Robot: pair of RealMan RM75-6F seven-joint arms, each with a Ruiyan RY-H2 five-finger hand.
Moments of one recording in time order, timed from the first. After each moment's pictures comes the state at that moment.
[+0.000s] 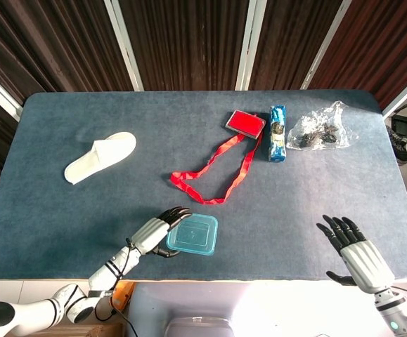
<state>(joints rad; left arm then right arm) -0.69 -1.80 -0.01 -1.08 1.63 1.01 -0.49 0.14 -1.08 -0.09 -1.59 -1.73 1.41 -0.02</state>
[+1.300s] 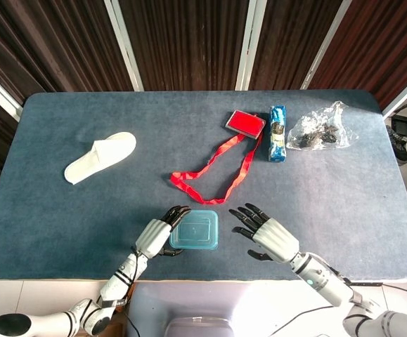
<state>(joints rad) -0.62 -1.94 -0.04 -1.04 1.52 1.06 -0.23 0.50 -1.51 0.00 -1.27 -1.89 1.24 0.09</state>
